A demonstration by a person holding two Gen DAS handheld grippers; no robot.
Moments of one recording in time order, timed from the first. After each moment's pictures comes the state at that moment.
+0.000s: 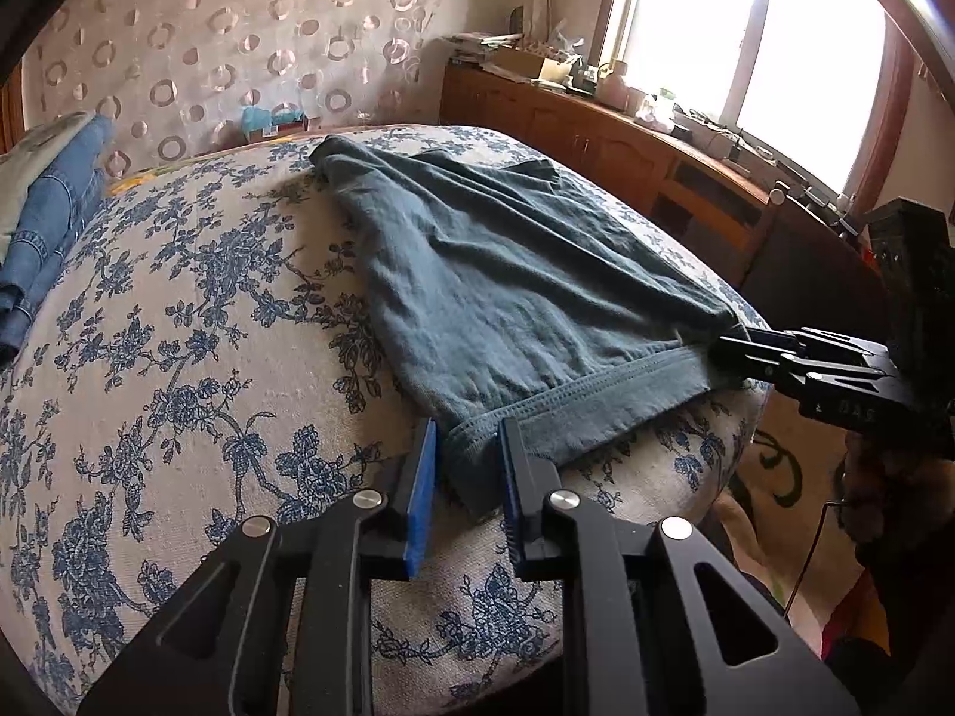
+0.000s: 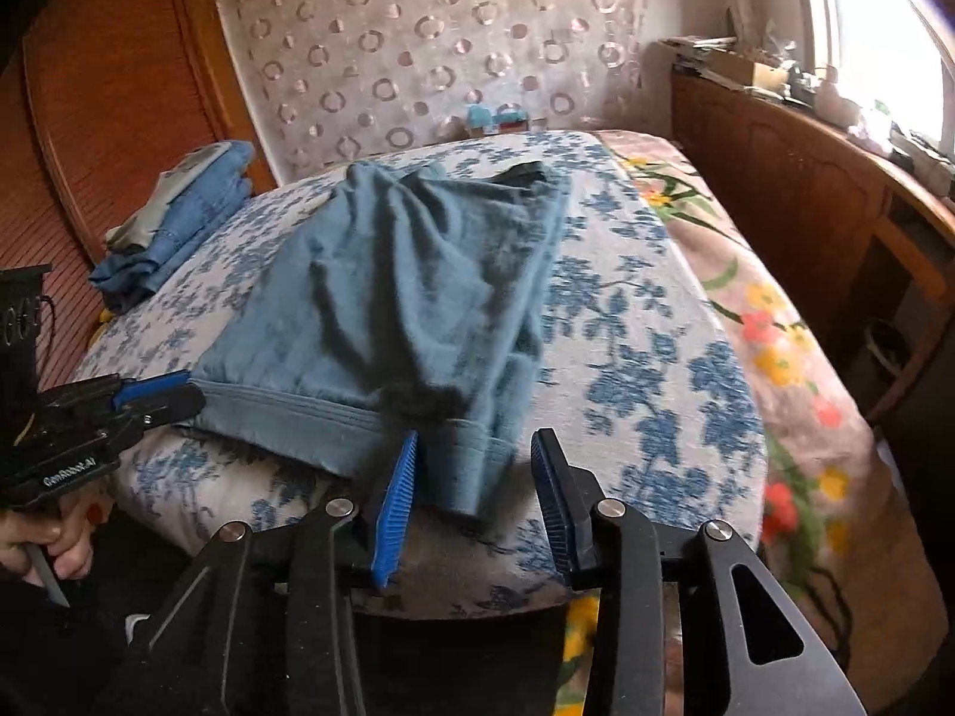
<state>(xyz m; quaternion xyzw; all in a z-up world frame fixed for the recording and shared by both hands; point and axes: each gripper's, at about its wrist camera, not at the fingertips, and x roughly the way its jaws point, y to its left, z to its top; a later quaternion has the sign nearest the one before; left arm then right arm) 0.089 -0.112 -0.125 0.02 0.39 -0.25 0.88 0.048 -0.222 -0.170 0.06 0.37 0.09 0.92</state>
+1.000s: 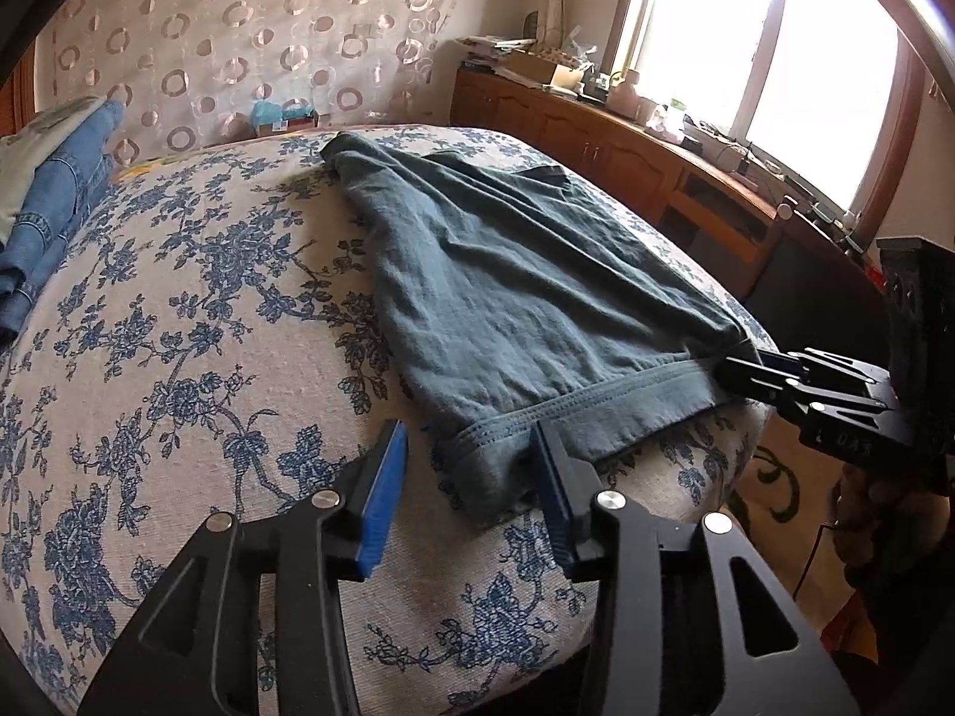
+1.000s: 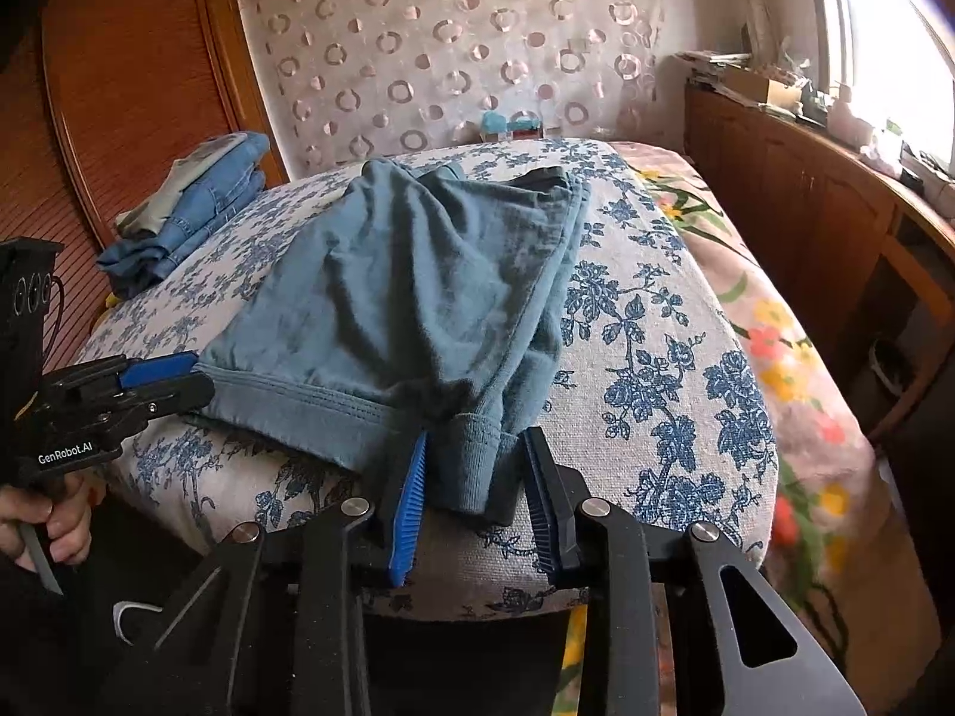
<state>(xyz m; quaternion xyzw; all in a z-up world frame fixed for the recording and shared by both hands) 0.092 -0.111 -0.127 0.00 0.39 -0.24 0.89 0.043 -0.223 -0.176 0.04 0.36 0.10 0.93</state>
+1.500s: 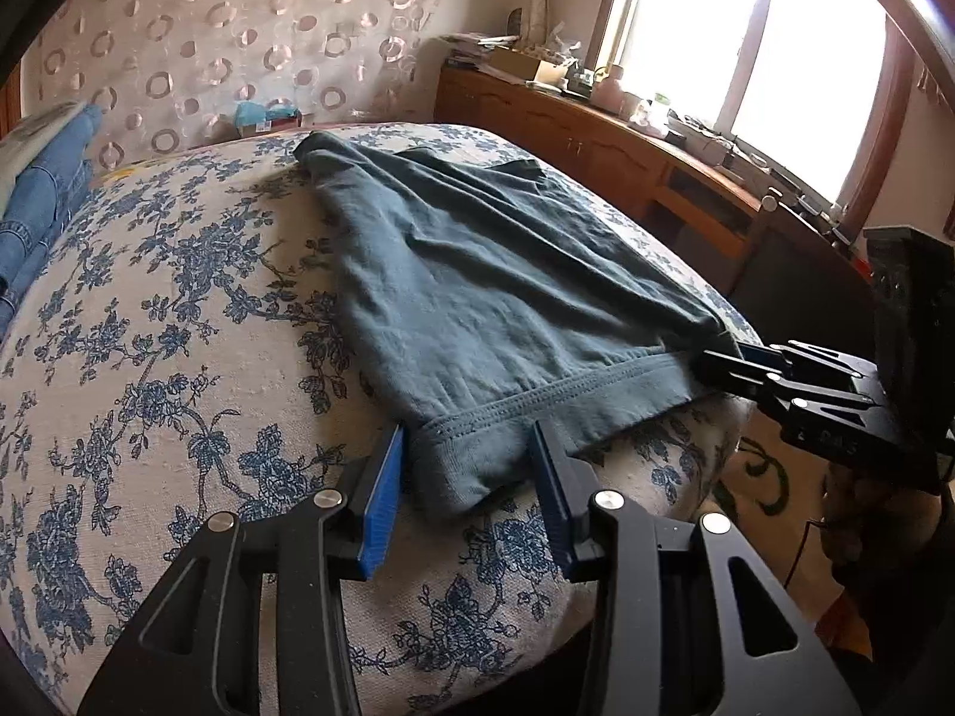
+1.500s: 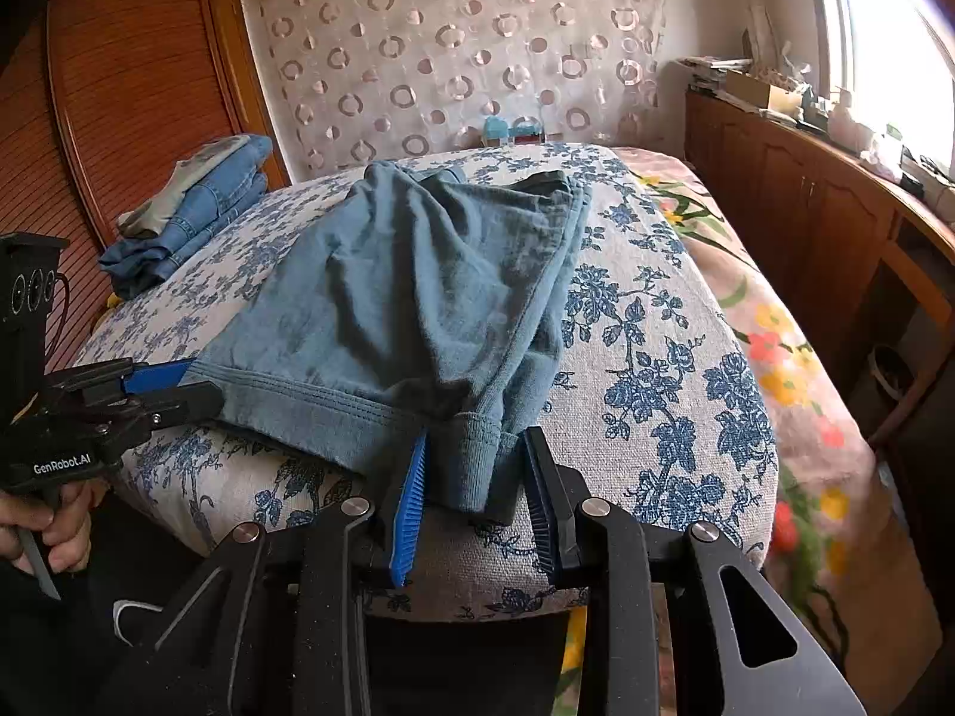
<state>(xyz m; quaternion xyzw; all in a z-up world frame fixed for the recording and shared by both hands) 0.090 -0.119 -0.128 0.00 0.40 -0.26 0.88 0.041 -0.222 -0.177 0.04 0.35 0.10 0.93</state>
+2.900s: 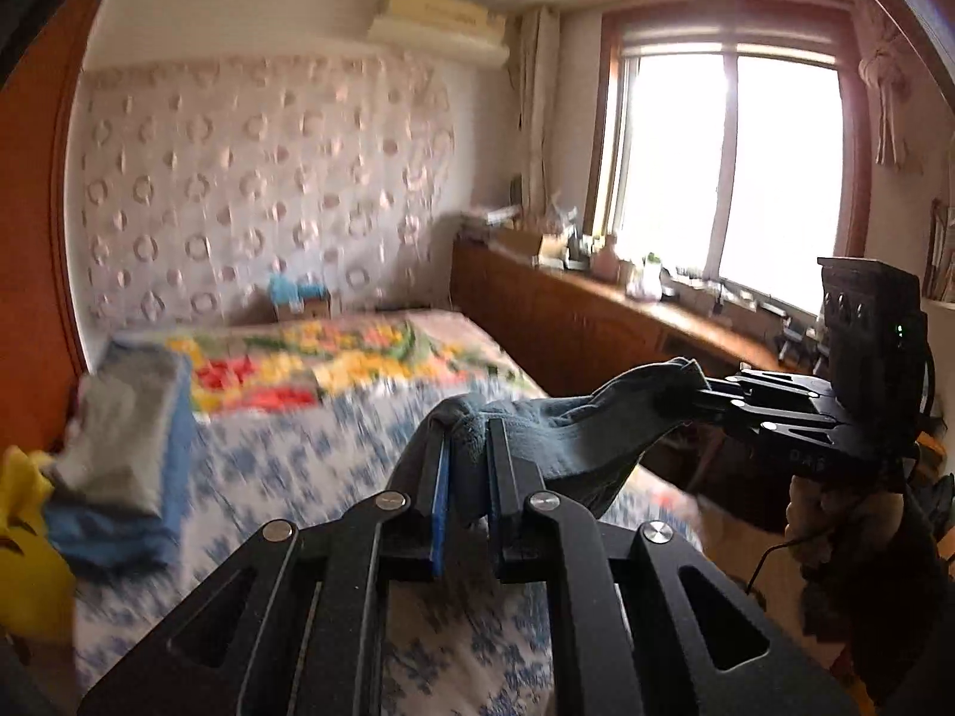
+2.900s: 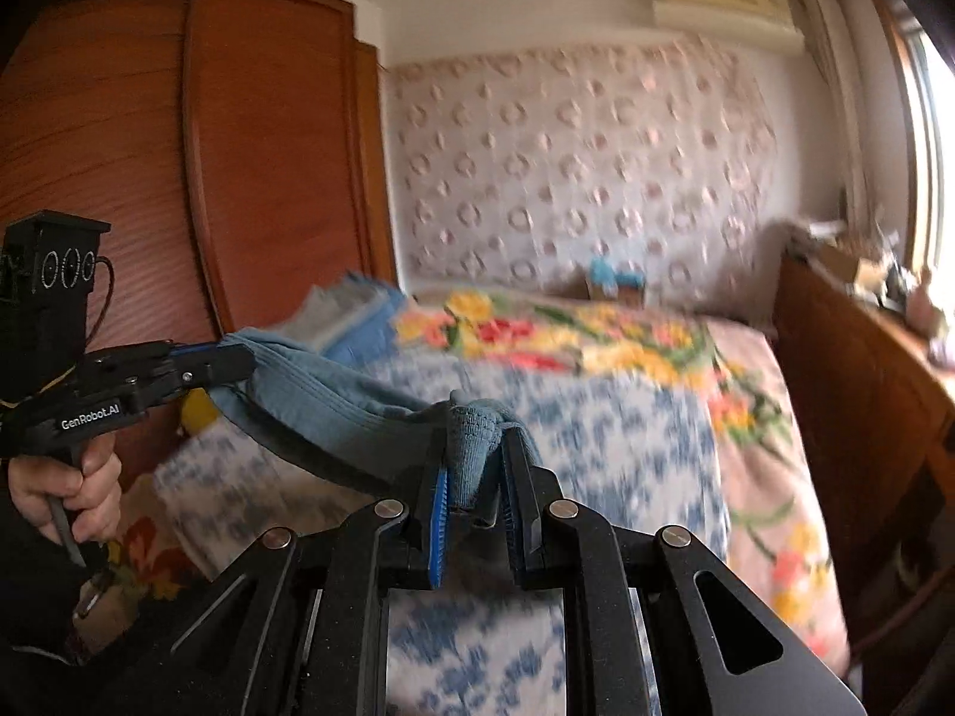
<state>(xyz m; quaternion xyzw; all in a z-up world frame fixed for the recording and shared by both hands) 0.058 -0.052 0.075 -0.01 0.19 -0.24 0.95 0.043 -0.187 0.012 -0.03 0.18 0.22 0.96</state>
